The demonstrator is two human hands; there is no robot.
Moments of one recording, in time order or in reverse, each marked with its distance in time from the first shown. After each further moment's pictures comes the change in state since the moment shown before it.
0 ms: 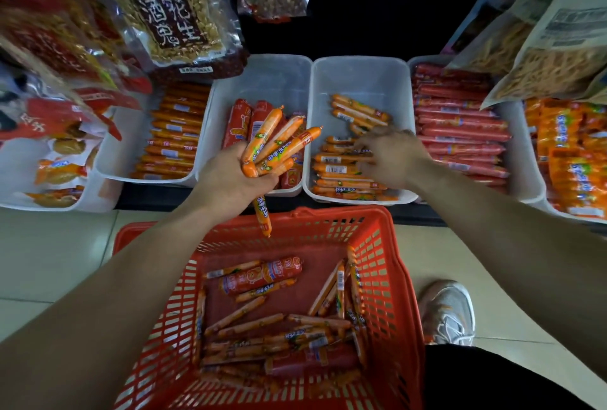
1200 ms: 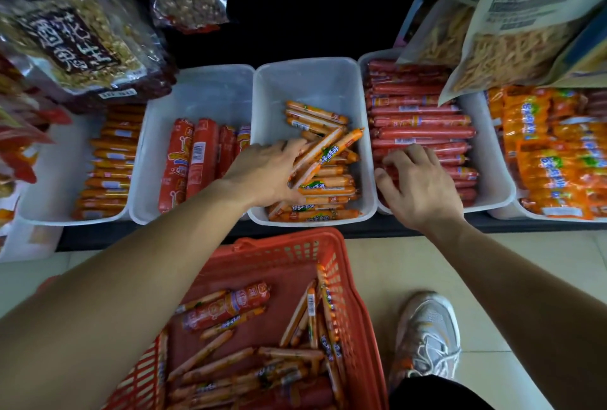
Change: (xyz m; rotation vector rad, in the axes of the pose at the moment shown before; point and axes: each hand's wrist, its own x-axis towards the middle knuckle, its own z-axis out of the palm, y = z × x) left_hand 0.111 0.050 0.117 1.013 -0.212 0.497; right_hand -0.057 0.087 0.051 0.225 0.376 0.276
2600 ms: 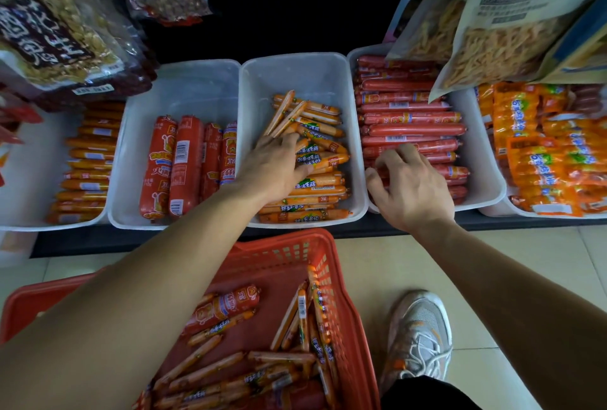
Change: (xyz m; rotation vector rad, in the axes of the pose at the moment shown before) left_hand 0.025 0.022 0.016 -0.282 0.013 -0.156; right_hand -0.004 0.000 0.004 -0.046 0.073 0.000
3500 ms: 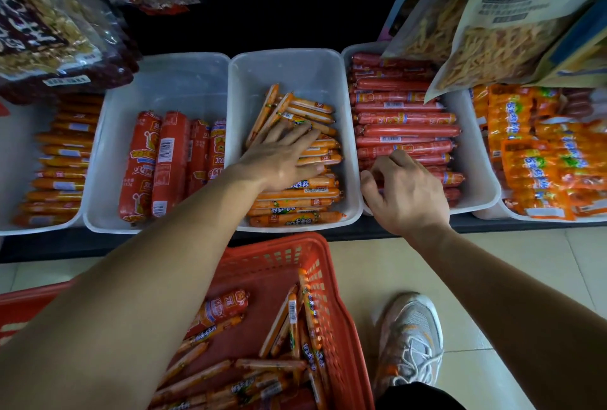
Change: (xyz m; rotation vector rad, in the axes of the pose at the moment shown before) left_hand 0.042 -0.010 0.019 0.074 -0.177 0.185; right_hand 0.000 0.000 0.003 -0.046 0.009 -0.011
